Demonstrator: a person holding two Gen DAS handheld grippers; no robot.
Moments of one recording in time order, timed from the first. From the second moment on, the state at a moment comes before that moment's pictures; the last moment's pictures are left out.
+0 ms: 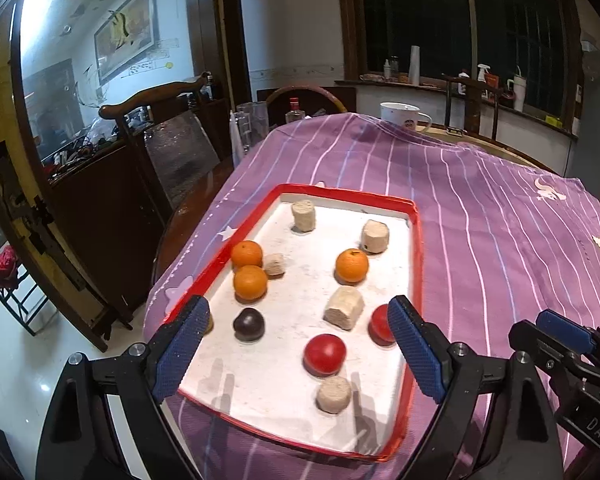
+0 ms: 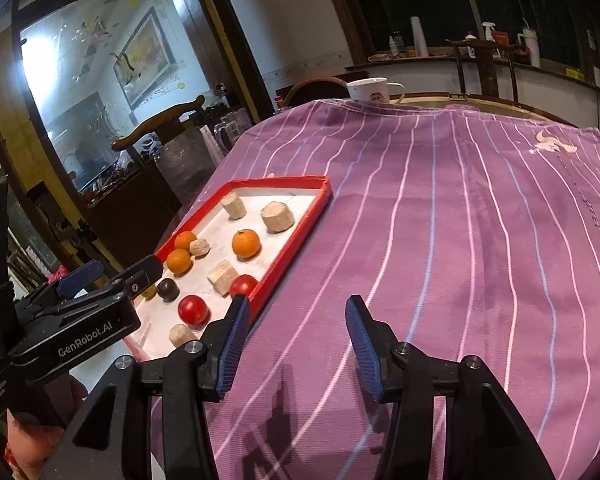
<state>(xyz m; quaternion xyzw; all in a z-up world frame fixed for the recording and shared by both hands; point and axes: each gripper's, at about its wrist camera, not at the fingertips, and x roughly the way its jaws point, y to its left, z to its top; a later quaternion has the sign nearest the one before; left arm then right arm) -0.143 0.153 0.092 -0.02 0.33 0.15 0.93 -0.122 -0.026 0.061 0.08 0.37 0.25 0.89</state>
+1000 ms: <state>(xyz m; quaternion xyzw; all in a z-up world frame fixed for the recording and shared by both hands) -0.185 0.139 0.128 -0.01 0.19 0.20 0.96 -0.124 -0.029 0.059 0.07 0.37 0.24 0.89</state>
